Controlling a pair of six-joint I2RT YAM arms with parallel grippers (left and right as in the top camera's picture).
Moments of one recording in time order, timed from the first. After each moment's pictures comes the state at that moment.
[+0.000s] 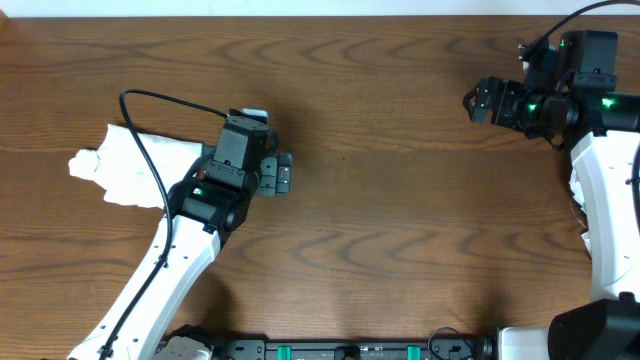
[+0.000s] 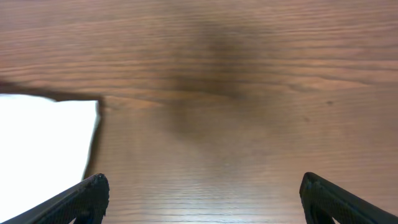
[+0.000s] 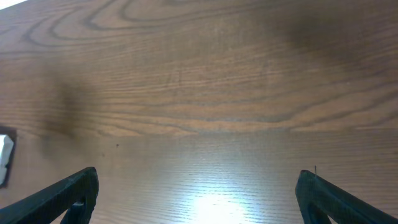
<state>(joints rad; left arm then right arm) -0.37 1.27 0.97 -0.61 -0.21 -0.20 -0.09 1.56 1.48 -0.92 -0.31 0.18</state>
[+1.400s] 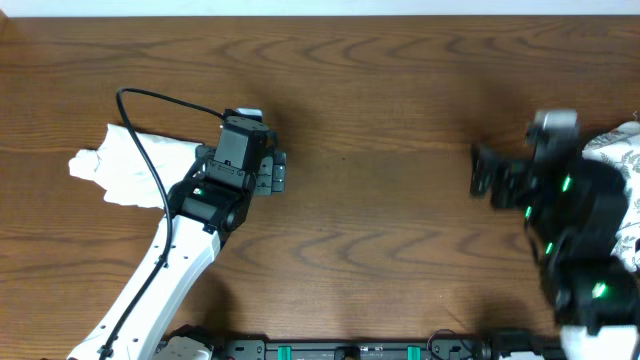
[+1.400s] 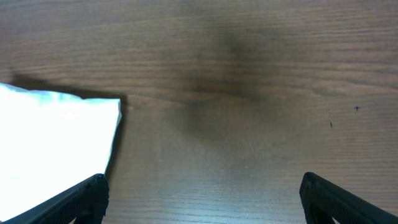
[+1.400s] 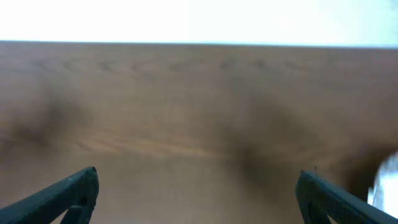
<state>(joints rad) -0.38 1.27 0.97 -0.62 -0.27 -0.21 0.05 0.75 0.81 -0.56 -0.05 0.07</state>
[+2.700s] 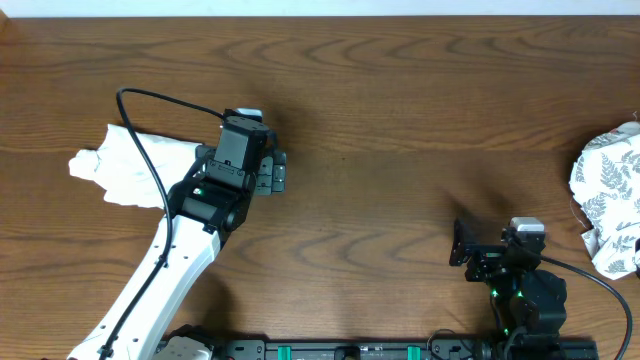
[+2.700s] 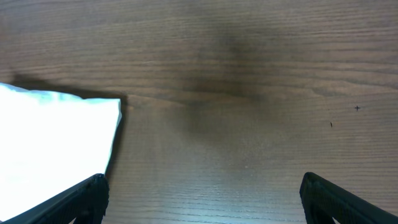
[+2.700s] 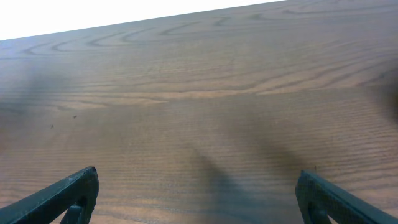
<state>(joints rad) -0.38 1.27 0.97 -0.62 -0.27 -0.21 0.05 0.01 0.14 -0.48 -0.04 0.19</state>
